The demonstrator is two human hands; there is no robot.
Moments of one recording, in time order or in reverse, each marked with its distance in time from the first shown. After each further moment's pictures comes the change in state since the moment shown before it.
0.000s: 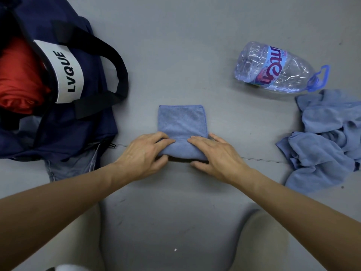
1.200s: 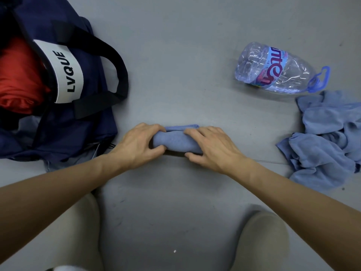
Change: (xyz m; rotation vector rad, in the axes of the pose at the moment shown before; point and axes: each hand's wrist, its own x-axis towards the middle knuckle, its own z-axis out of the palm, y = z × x) left_hand 0.012 -0.012 -0.019 -0.182 -0.043 -0.272; right_hand 0.026 -0.009 -0.018 -0.107 -0.034 0.008
